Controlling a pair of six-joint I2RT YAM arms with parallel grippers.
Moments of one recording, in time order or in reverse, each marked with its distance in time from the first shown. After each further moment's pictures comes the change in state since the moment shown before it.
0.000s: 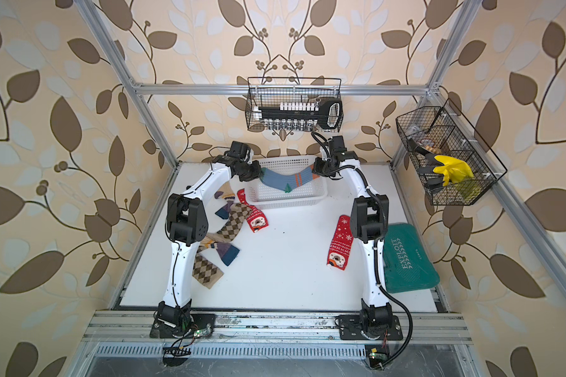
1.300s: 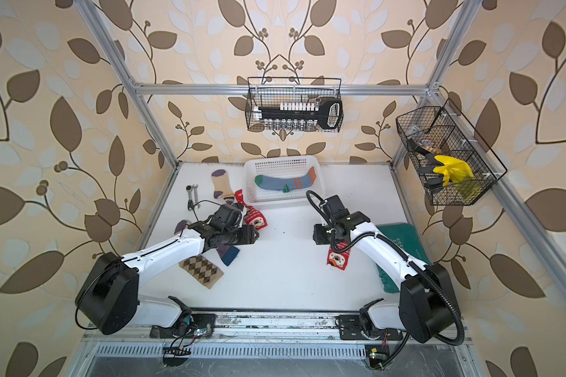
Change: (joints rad) left arm -0.256 -0.977 -1.358 0.303 -0.168 -0.082; right arm 0.380 -1.050 -1.333 0.072 0.269 0.042
